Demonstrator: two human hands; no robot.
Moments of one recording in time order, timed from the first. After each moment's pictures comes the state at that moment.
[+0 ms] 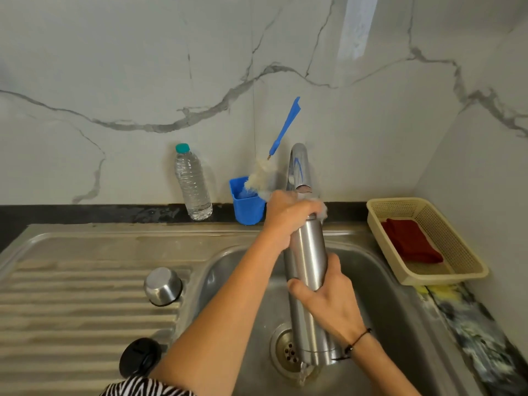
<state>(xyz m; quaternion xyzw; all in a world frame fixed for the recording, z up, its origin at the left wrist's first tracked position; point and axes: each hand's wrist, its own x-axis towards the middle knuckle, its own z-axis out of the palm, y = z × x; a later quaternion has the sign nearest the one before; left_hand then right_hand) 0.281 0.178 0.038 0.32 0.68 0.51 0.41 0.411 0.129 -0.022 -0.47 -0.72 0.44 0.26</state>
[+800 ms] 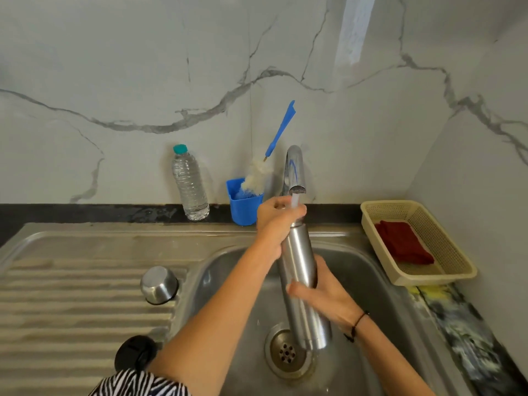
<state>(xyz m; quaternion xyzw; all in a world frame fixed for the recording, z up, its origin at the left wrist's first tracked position) 0.284 0.172 0.016 0.21 0.65 0.61 0.41 0.421 0.155 -0.044 -0.41 -0.71 0.55 0.16</state>
